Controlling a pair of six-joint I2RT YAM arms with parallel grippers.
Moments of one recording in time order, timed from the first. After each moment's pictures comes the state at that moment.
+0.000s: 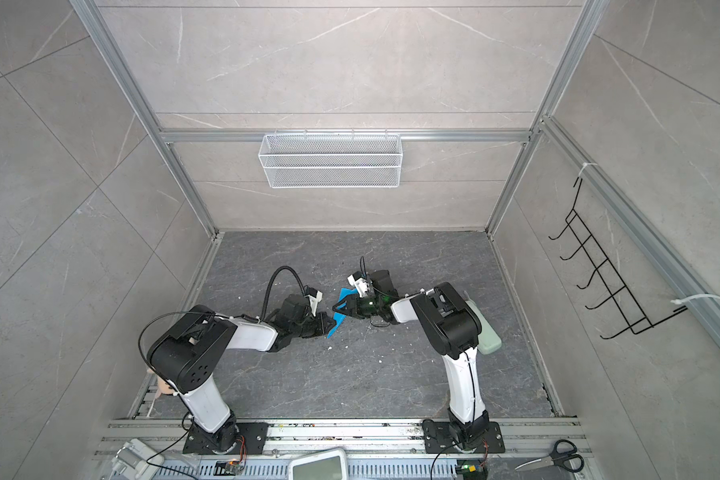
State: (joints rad) left arm -0.57 1.77 0.66 0.38 0.34 -0.67; right arm 0.49 2.10 1.05 0.42 -0.84 0.66
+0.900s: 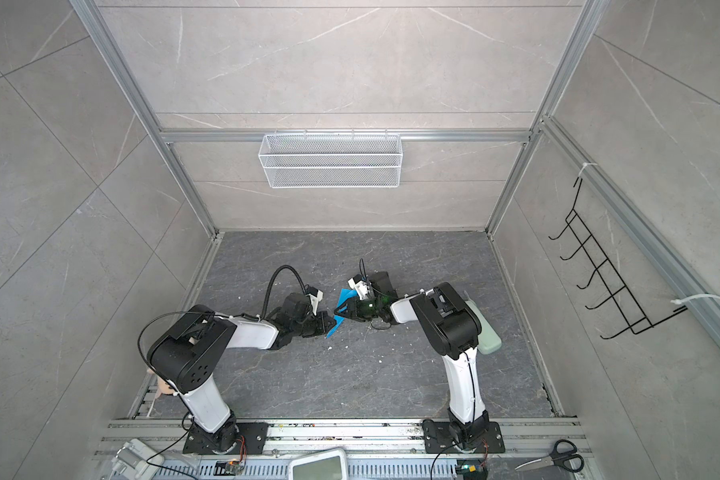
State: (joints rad) left arm -0.57 1.77 0.68 0.33 0.34 -0.67; right arm 0.50 2.10 1.05 0.34 -0.80 0.63
